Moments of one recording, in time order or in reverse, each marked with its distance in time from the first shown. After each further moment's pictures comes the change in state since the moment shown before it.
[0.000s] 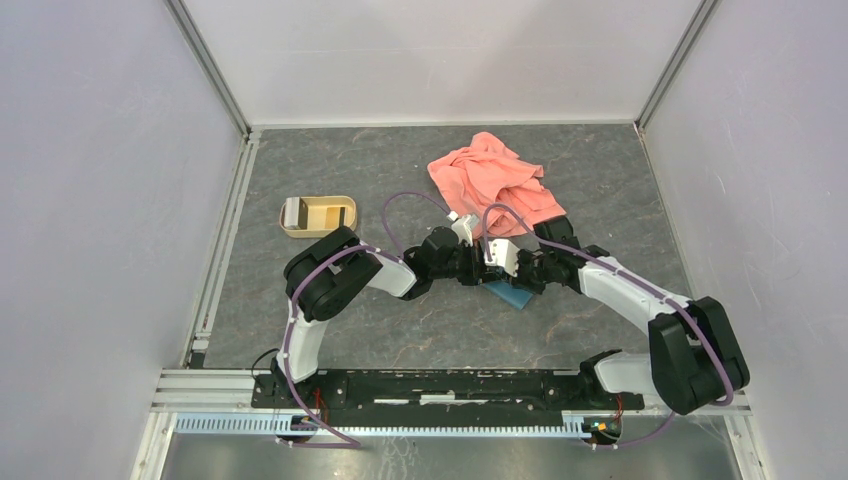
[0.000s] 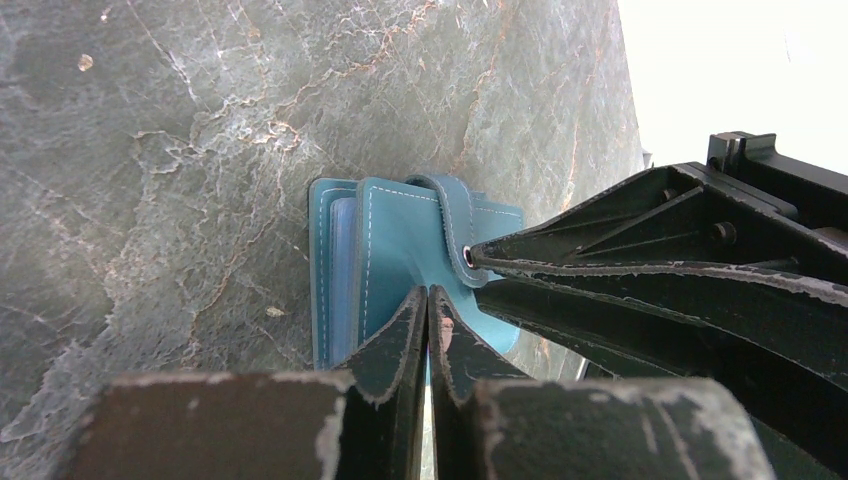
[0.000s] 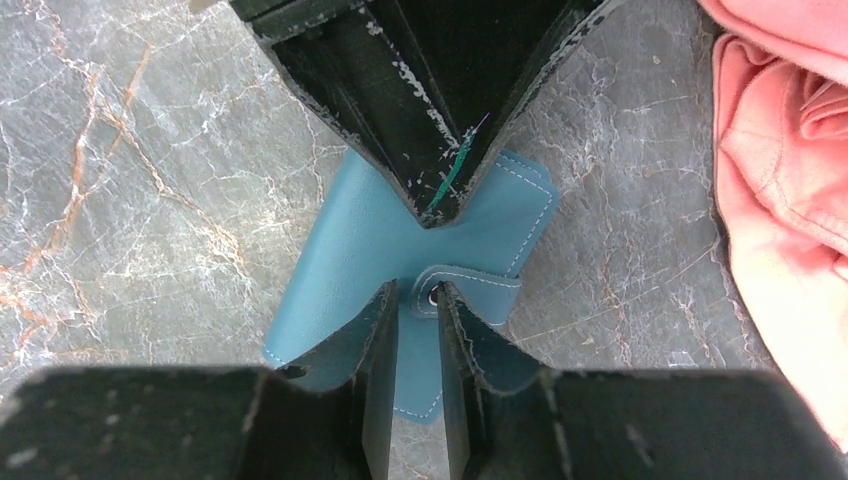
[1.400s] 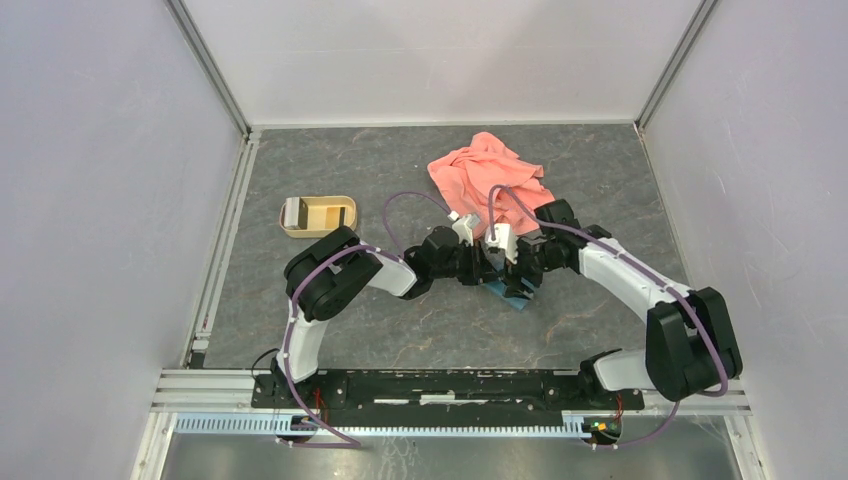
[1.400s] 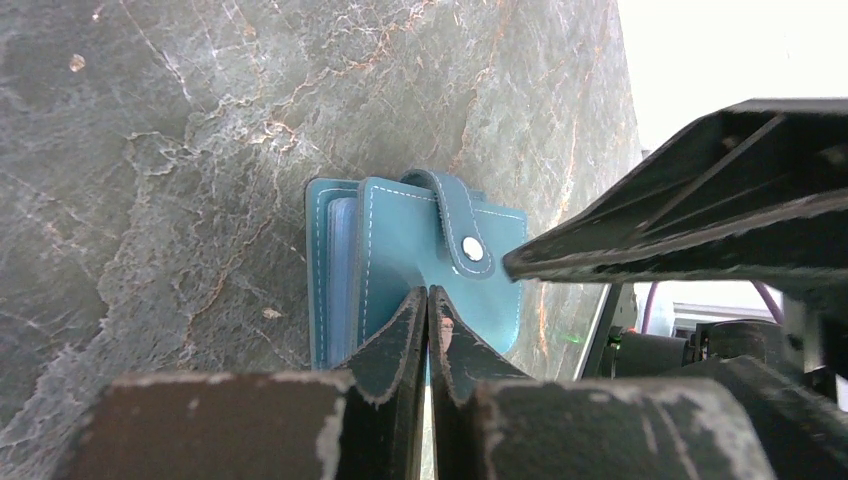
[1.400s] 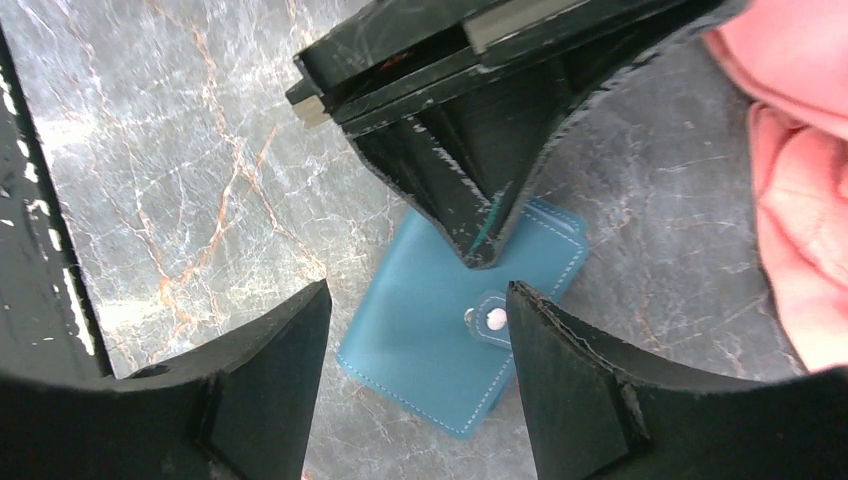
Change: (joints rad) left arm 0.000 0.002 0.006 -0.008 0.011 0.000; right arm -0.025 0.060 0.146 -0.185 -0.171 0.054
